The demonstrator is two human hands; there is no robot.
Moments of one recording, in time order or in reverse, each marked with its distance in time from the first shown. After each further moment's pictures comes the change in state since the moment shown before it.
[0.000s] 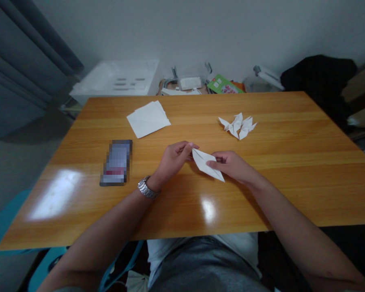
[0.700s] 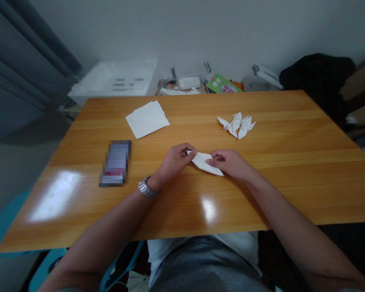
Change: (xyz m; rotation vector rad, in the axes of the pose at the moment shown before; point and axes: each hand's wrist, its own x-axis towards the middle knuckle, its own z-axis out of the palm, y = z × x) left_hand 0.005 -0.013 -0.002 0.228 -0.064 0.044; right_hand 0.006 0.008 -0.005 -0.129 0.072 -0.058
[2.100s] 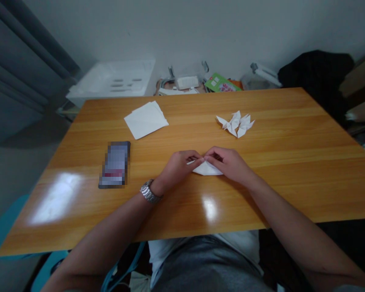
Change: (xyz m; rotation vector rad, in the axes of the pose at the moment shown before) left_hand -0.010 0.013 0.006 0.236 -0.145 0.054; right_hand -0.007 -0.015 0.003 -0.335 0.123 -0.260
